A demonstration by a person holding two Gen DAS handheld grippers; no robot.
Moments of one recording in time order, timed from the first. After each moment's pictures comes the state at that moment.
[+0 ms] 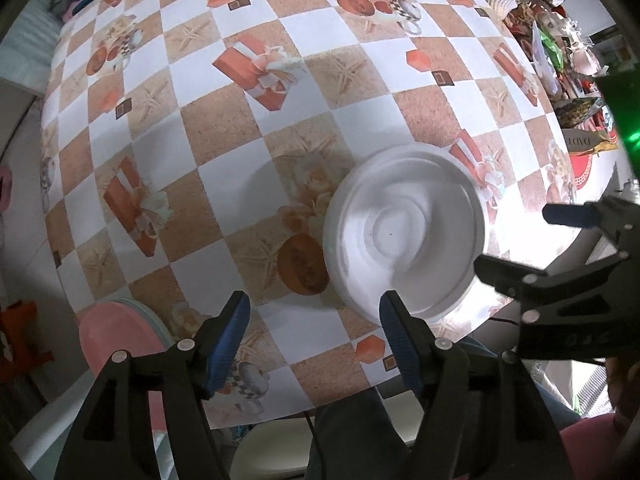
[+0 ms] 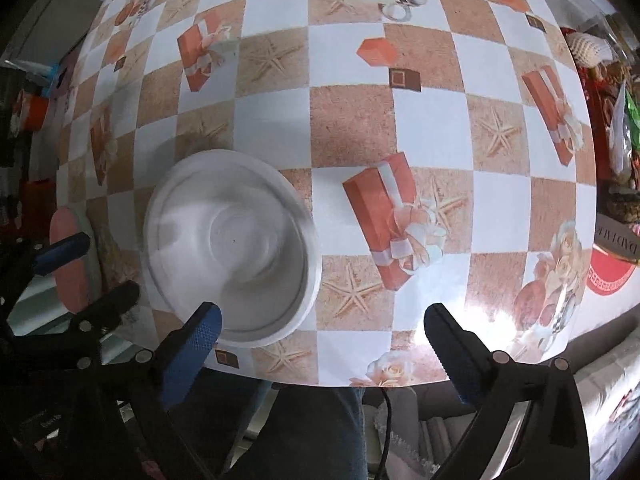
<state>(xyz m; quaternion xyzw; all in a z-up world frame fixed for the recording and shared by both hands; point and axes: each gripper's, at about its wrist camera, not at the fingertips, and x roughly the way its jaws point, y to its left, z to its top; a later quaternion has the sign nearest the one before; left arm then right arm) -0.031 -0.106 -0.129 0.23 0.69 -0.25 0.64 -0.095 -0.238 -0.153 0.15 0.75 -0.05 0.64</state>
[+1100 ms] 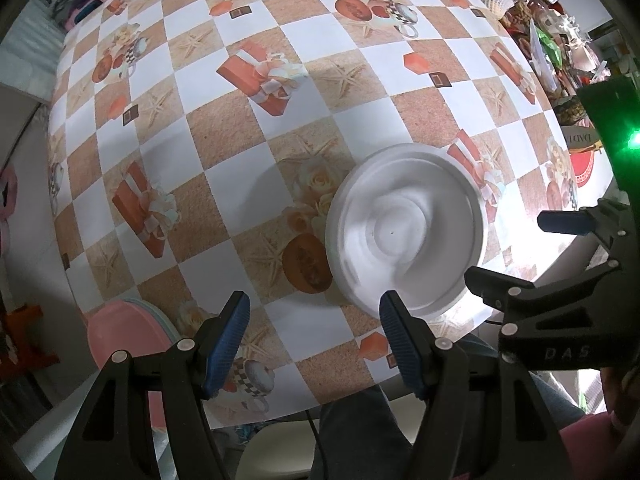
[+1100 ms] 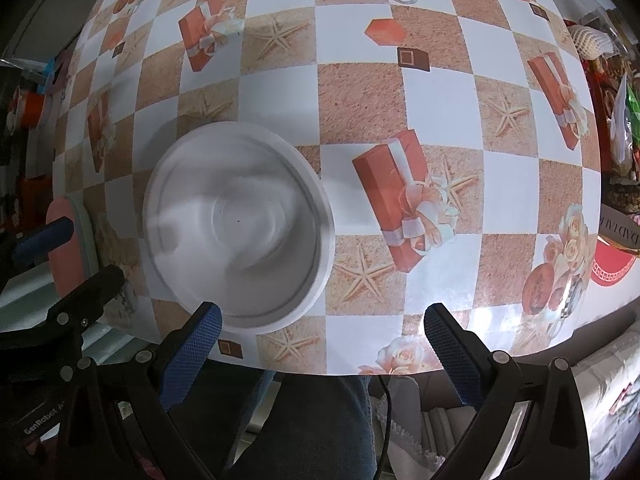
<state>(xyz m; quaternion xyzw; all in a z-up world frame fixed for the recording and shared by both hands) -0.032 -0.107 -0.123 0.23 0.69 -0.24 0.64 -0.100 -0.232 -0.159 0.16 0.76 -0.05 0.63</state>
